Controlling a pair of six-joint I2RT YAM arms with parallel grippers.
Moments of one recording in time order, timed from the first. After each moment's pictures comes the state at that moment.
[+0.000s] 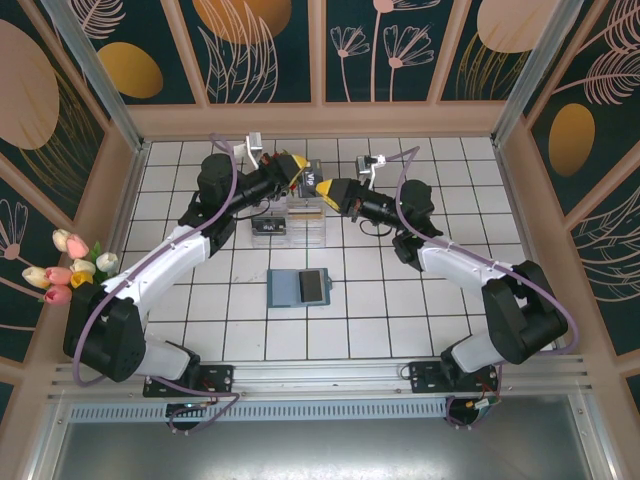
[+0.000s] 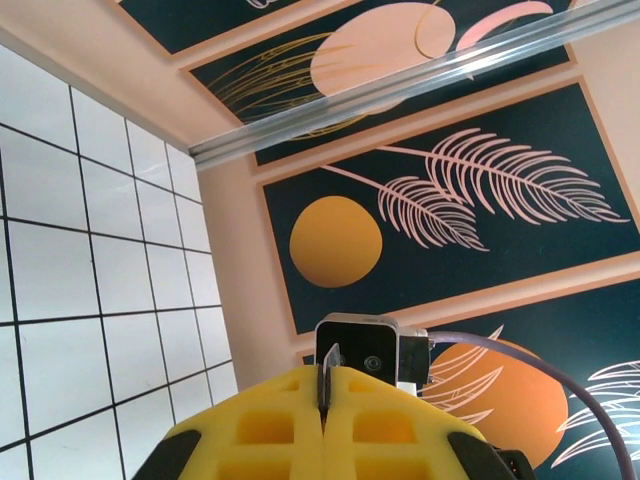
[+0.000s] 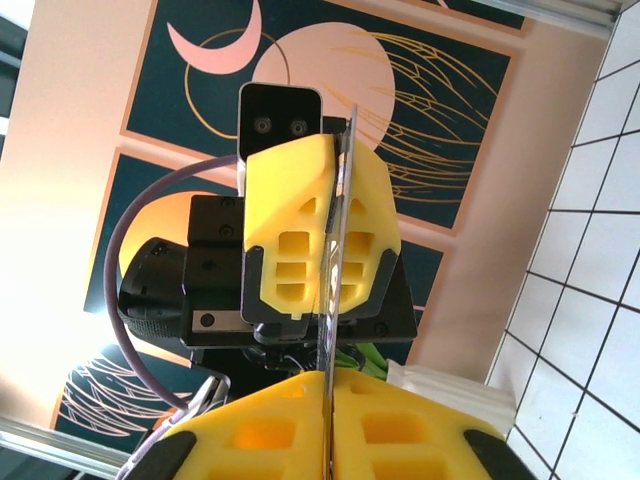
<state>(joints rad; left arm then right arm) -0.45 1.41 1.02 0.36 0.51 -1.25 0.53 1.47 0.81 0.87 -0.74 1.41</state>
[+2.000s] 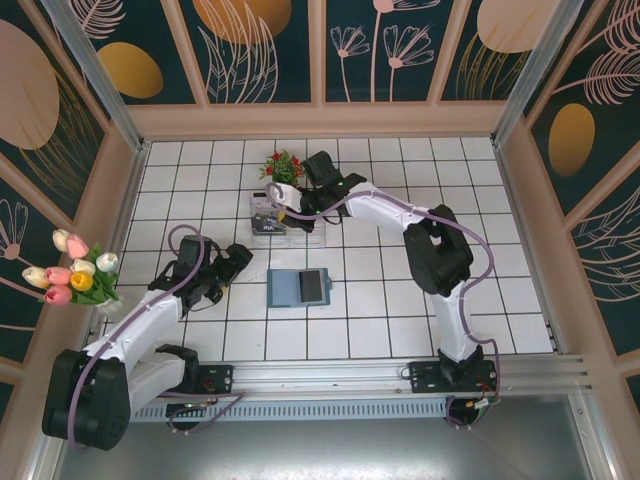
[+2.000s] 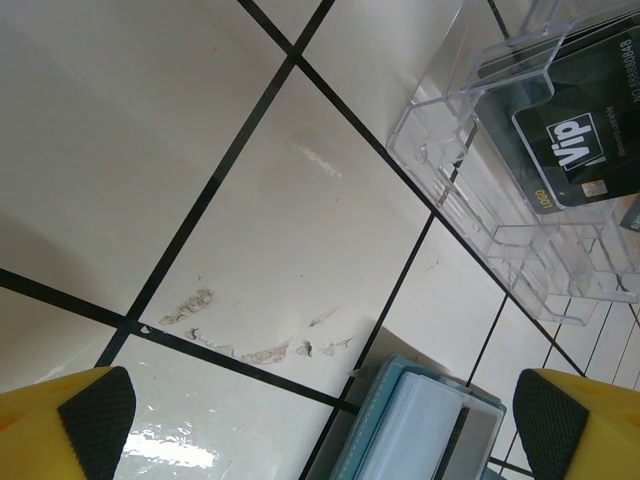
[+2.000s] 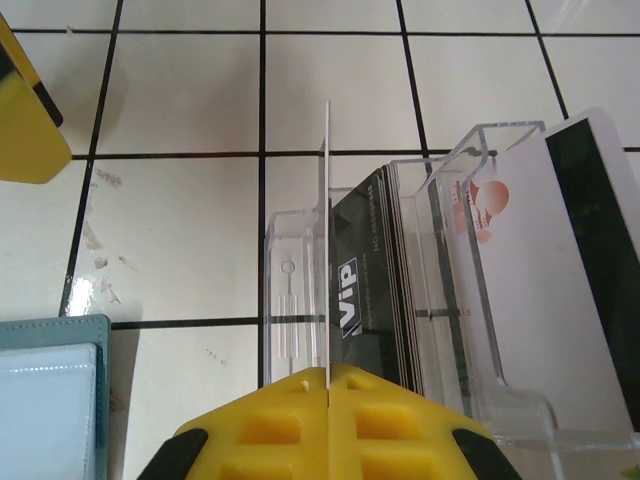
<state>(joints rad) -0.24 1.04 0.43 -0.27 0.21 -1.05 0.70 2.10 1.68 -0.46 -0.56 -0.73</state>
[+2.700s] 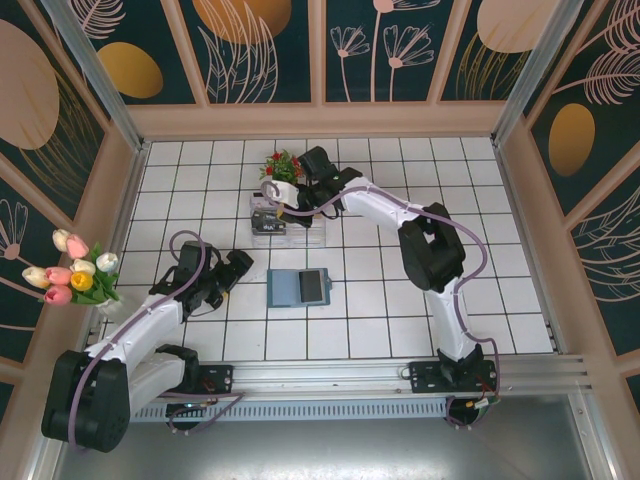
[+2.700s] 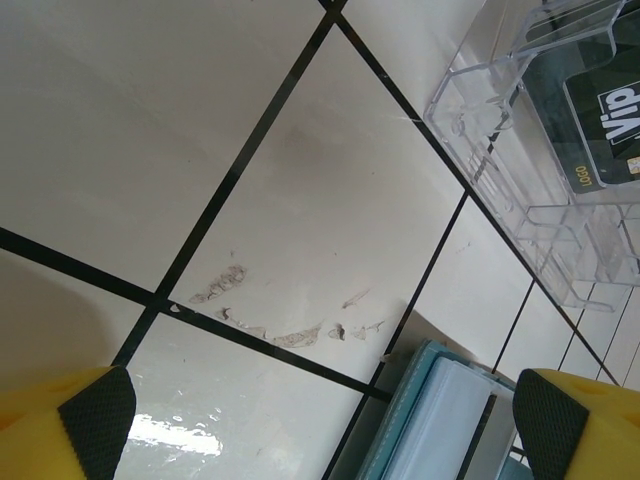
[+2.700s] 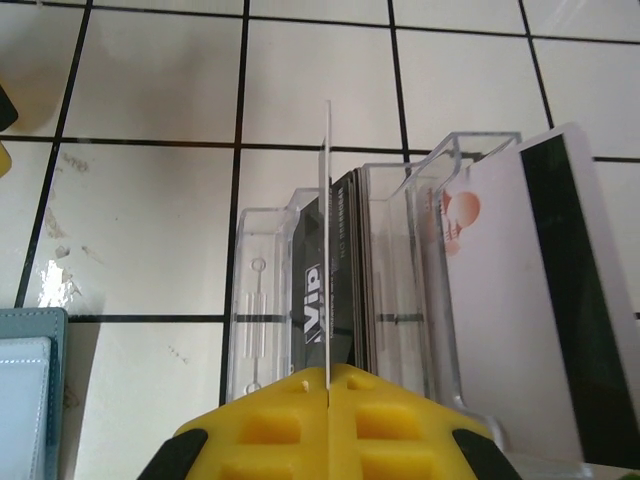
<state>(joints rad) -0.24 1.03 0.38 -0.24 0.23 -1.05 0.69 2.16 1.79 -0.53 -0.54 -0.79</state>
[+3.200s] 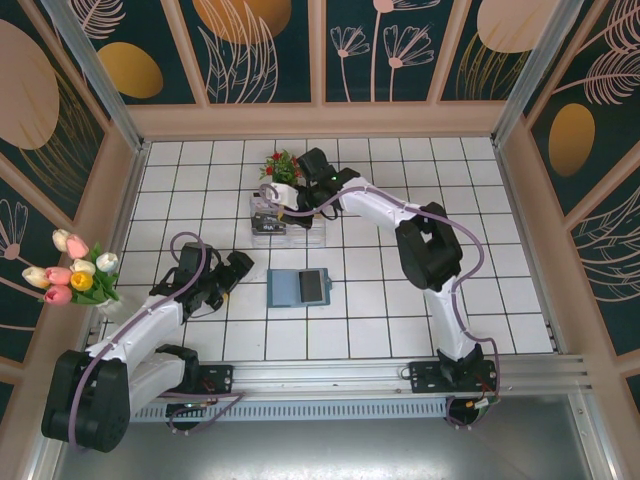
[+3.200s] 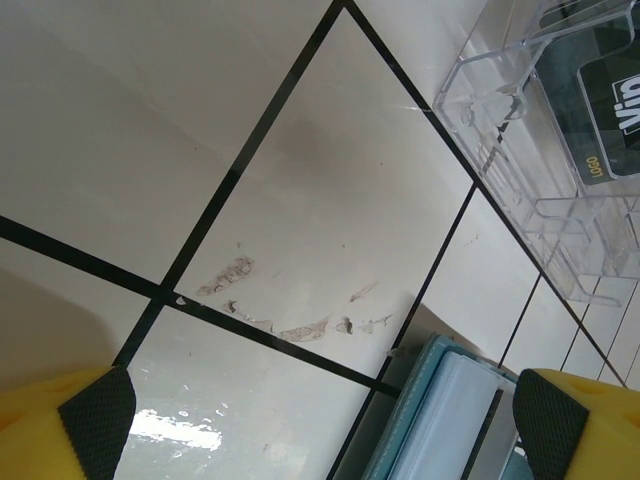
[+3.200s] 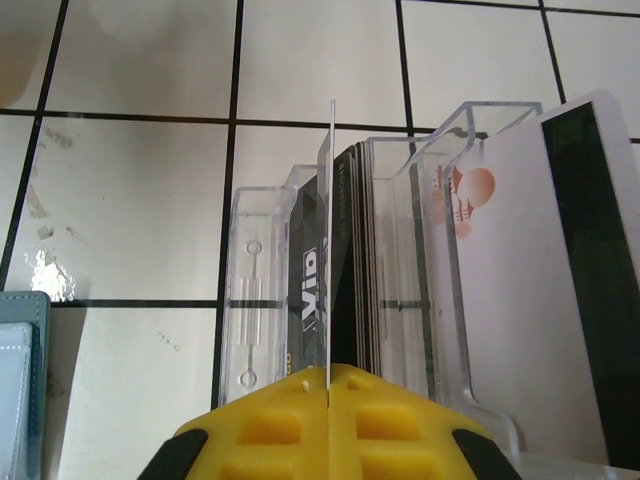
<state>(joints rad) -0.24 1.03 0.36 -0.23 0.24 -1.05 0.70 2.19 1.80 -0.56 -0.51 -0.81</state>
